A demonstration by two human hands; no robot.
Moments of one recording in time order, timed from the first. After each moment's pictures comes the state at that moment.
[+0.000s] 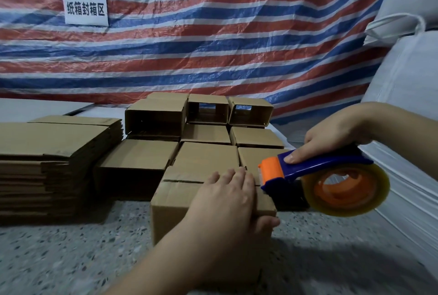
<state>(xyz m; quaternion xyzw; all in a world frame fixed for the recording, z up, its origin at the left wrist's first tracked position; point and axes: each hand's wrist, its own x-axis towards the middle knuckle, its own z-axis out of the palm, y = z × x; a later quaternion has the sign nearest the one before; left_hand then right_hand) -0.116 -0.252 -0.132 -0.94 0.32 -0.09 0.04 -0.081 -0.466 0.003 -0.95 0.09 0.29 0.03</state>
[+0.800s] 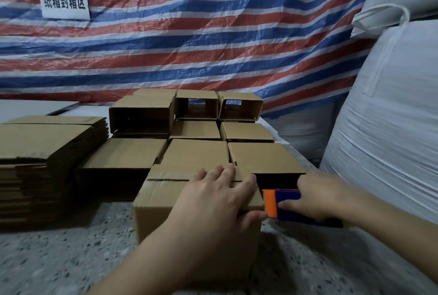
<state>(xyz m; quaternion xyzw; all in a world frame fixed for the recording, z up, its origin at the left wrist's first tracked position) -0.116 -0.247 -0.138 -0.93 0.35 -0.13 0.02 -0.096 -0.494 -0.144 -0.99 0.09 0.04 -0.10</state>
